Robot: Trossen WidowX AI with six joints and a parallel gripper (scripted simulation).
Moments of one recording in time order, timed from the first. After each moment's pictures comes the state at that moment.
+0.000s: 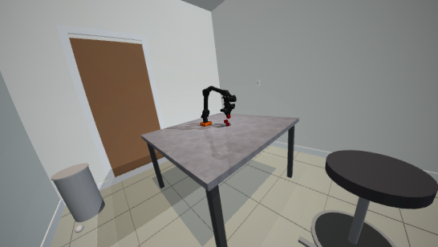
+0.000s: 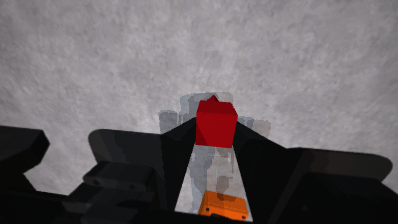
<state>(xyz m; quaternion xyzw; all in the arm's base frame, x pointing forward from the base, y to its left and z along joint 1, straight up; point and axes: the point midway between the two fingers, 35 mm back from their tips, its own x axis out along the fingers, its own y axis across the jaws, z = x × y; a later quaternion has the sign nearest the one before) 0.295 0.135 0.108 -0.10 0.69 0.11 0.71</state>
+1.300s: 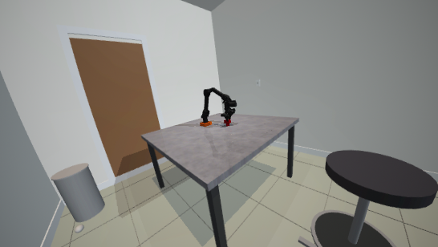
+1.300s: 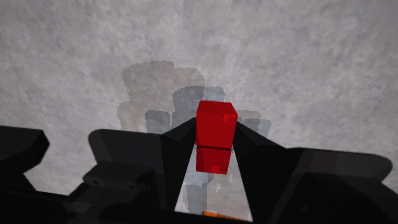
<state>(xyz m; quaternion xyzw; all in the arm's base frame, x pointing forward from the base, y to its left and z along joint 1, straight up) 0.295 0.135 0.057 -0.10 0.69 0.11 0.71</state>
